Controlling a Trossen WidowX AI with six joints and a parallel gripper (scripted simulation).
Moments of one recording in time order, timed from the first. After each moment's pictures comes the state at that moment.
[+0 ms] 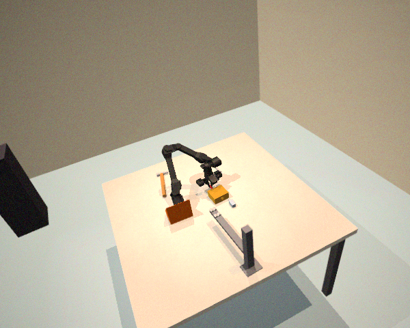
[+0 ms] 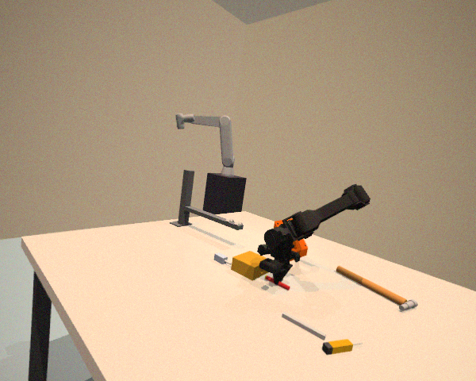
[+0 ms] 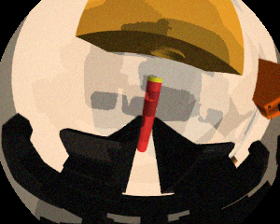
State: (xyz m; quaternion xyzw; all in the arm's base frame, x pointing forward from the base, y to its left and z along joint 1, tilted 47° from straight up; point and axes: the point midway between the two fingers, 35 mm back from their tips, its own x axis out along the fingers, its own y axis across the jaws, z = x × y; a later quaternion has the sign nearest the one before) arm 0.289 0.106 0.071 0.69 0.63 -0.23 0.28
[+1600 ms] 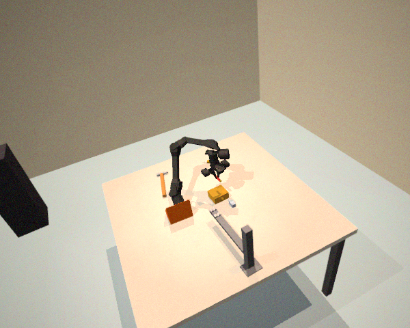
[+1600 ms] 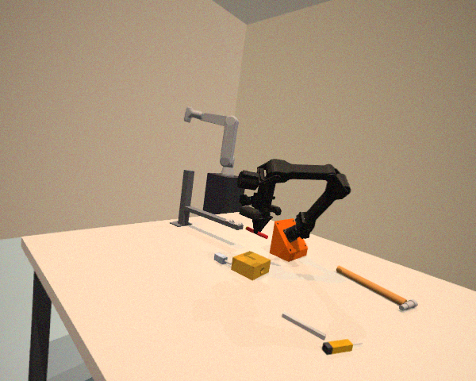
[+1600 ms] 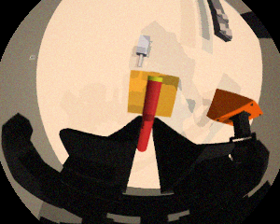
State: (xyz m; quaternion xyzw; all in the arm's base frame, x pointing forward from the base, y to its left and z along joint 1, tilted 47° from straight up) arm 0.289 -0.076 0.097 0.69 0.61 -0.26 0.29
